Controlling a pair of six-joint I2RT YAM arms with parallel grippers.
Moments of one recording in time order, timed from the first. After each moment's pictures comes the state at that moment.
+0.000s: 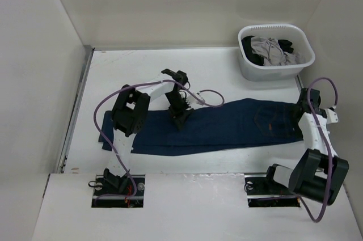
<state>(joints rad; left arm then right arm) -0.54 2.15 1.64 -1.15 0.53 0.64 -0.38 1.23 0.79 -0.66 0.43 1.07</state>
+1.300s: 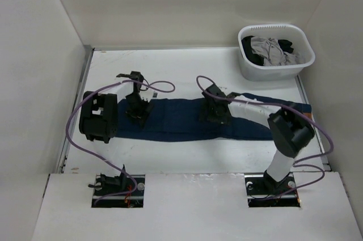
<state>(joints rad) -0.19 1.88 1.22 -1.02 0.13 0.32 0.69 1.69 1.03 -0.53 0.21 0.80</state>
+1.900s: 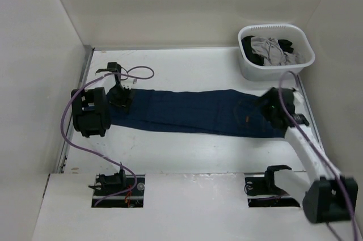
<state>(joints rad) 0.05 1.97 1.38 -0.85 0.06 0.38 0.17 1.14 0.76 -0.44 0.19 0.85</state>
